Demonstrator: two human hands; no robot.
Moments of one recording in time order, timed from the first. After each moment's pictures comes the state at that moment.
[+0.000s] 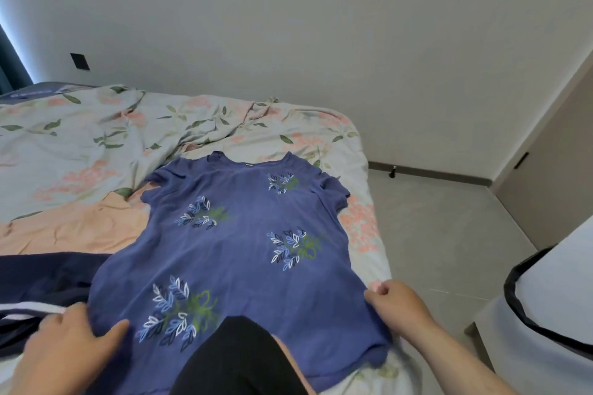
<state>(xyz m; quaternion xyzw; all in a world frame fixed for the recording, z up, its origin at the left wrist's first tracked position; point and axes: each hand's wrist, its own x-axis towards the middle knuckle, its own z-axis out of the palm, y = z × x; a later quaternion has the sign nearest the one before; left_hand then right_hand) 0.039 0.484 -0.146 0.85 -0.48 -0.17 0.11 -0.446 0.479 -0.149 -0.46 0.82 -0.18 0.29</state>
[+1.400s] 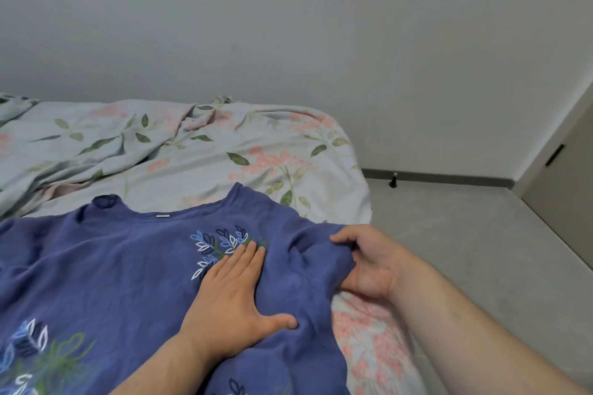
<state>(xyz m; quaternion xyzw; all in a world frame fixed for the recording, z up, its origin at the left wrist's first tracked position) -0.267 0.168 -0.224 0.54 -0.83 -0.10 0.09 -0.506 0.163 -0.170 -0.15 0.52 -0.42 0.73</state>
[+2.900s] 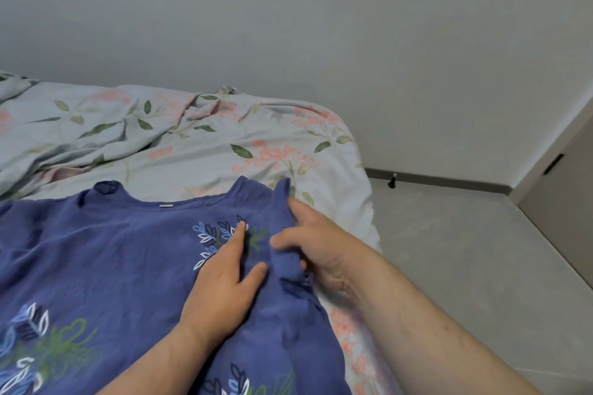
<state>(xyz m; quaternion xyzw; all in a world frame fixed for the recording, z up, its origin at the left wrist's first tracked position) -0.259 0.162 -0.232 0.56 -0.72 -0.26 0.31 -0.428 0.165 -0.133 -0.48 0.51 -0.38 0.61</state>
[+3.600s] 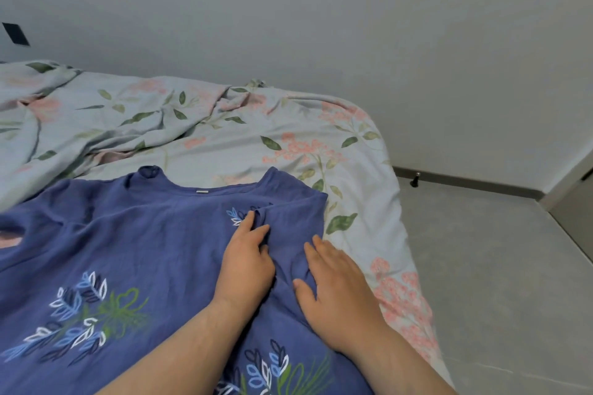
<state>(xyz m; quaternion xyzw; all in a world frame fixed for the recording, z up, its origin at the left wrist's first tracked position) -0.261 0.160 -0.220 0.63 -0.65 -0.26 0.35 -0.420 0.216 -0.206 -0.75 0.64 -0.09 0.15</state>
